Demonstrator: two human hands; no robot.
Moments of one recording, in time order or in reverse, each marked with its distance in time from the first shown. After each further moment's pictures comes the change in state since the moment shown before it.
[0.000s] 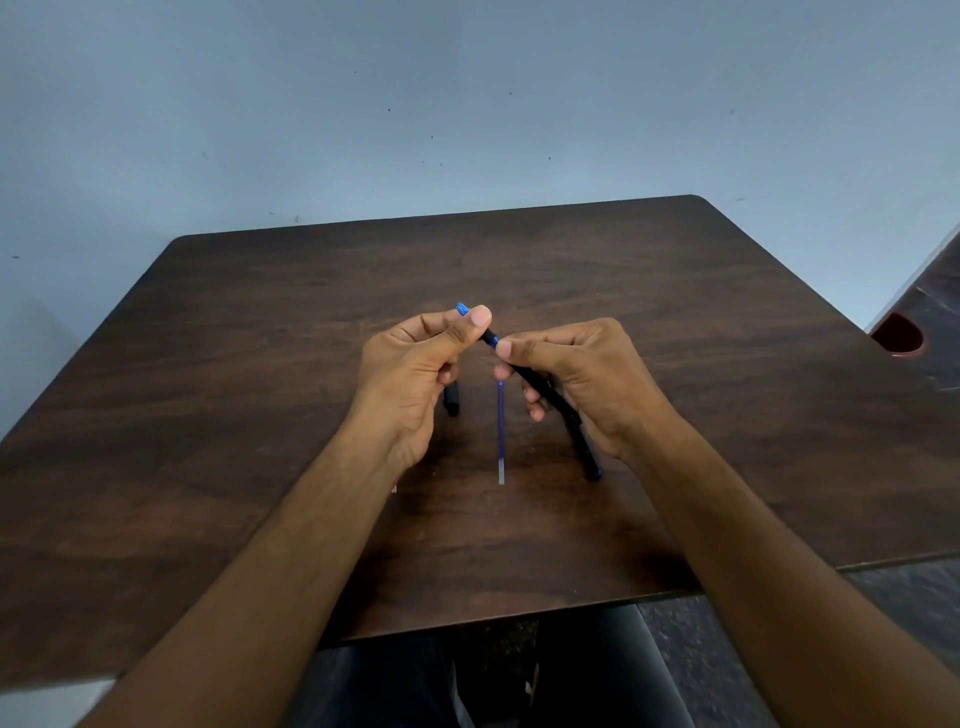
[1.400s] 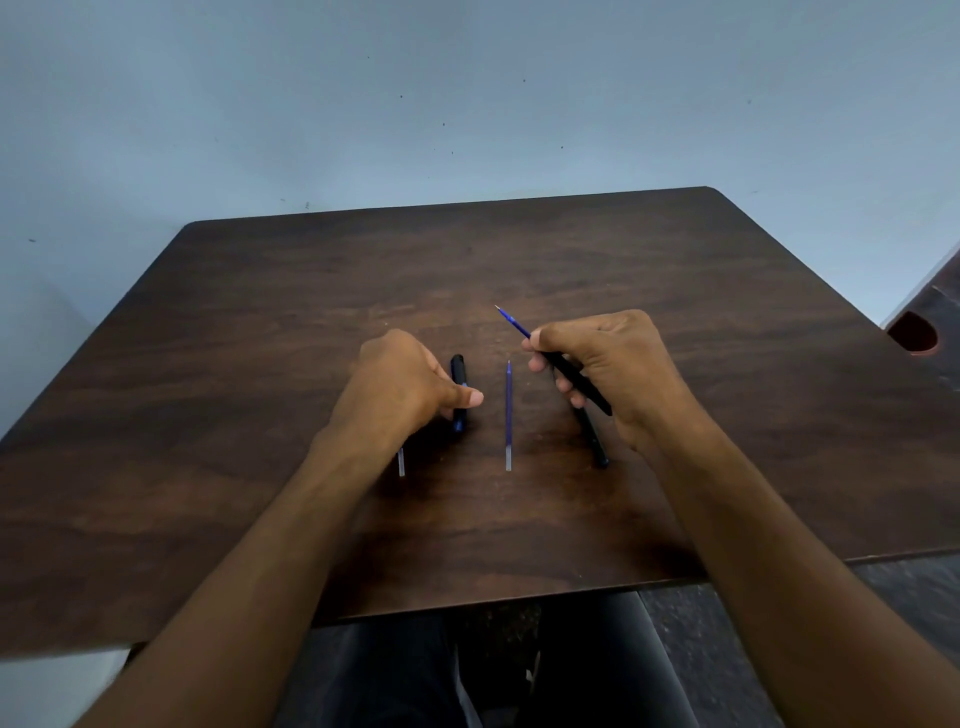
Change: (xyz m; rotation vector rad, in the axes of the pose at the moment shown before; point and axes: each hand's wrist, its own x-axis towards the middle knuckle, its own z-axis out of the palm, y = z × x) left_hand -0.006 0.023 -0.010 1.215 0.052 -0.254; right_hand -0.007 -0.009 0.002 -0.103 0.203 0.085
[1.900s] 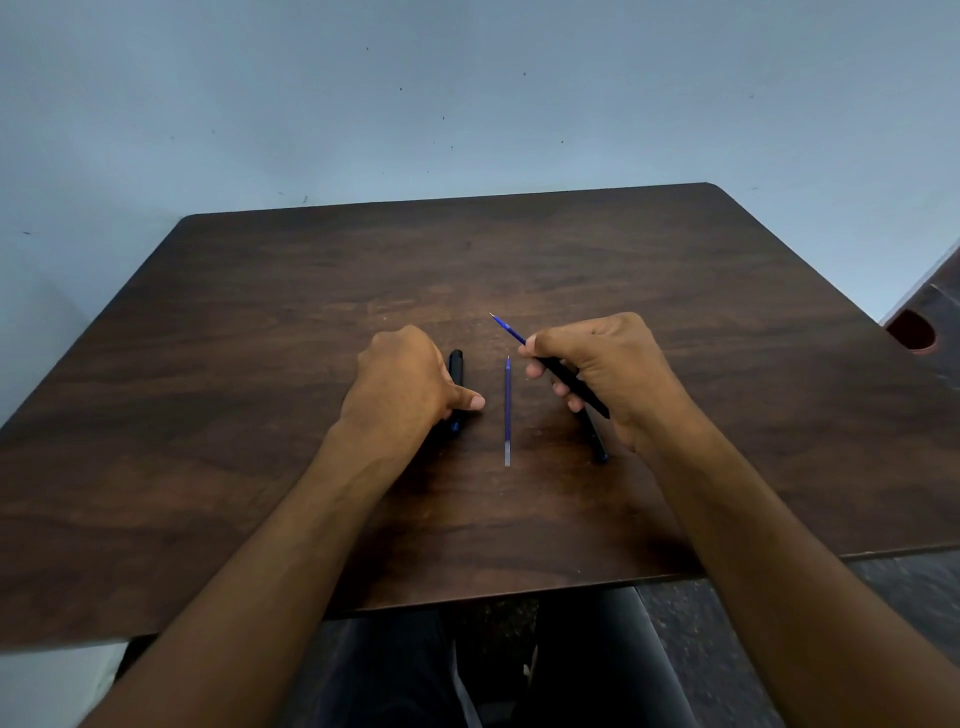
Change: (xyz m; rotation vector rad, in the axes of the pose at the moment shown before) left_hand 0.019 0.009 0.008 0.350 -0.054 -0.086; right_hand 0.000 0.004 0.000 -0.044 -0.041 0.041
